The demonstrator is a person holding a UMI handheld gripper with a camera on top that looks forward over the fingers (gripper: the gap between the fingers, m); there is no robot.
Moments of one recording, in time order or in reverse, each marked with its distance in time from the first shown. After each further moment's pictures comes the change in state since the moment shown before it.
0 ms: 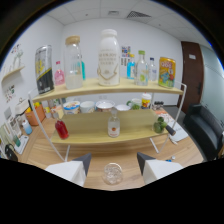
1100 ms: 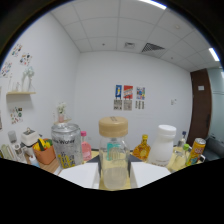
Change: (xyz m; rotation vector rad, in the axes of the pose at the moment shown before) arm -0.115 -0.240 0.017 0.410 -0.093 -0.087
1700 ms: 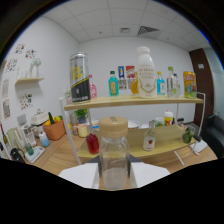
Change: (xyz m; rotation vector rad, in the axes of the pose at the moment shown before) arm -0.009 0.196 -0.096 -0.139 -0.089 0.111
